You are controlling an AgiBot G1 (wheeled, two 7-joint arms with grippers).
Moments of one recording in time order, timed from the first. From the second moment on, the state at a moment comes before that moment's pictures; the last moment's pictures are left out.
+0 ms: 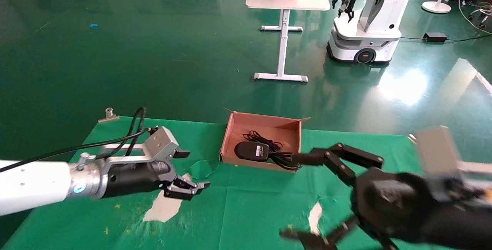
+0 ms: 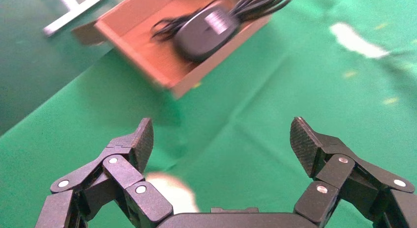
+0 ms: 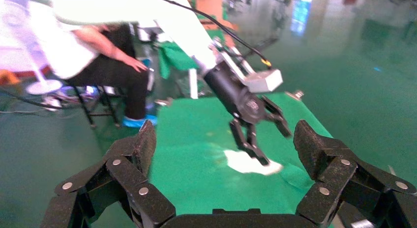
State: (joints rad) left arm -1.42 0.87 0.81 -0.96 1.35 0.97 -0.39; right arm 1.12 -0.66 -0.31 1.22 -0.81 -1.46 0.17
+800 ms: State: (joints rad) left arm -1.13 0.65 0.36 -1.23 0.83 1.41 -0.22; right arm 1.08 -0.61 -0.28 1.28 -0.73 -1.50 0.19
